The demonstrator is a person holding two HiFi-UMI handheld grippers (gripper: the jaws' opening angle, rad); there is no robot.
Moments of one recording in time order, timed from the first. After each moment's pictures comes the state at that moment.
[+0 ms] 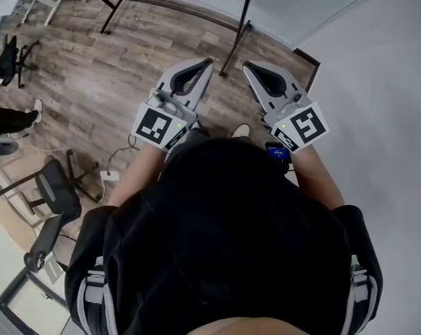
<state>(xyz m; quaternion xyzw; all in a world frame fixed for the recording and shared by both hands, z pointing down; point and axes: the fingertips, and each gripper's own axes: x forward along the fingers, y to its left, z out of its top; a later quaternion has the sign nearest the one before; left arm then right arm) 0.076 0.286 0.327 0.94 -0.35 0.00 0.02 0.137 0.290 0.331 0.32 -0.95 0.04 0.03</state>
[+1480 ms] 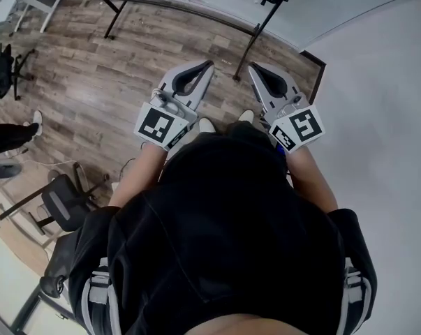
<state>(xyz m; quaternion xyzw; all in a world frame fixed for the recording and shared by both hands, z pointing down) -0.116 0.251 0.337 0.95 -0.32 -0.02 0.03 -0.040 0.253 0.347 0.40 -0.92 0.06 0.03</state>
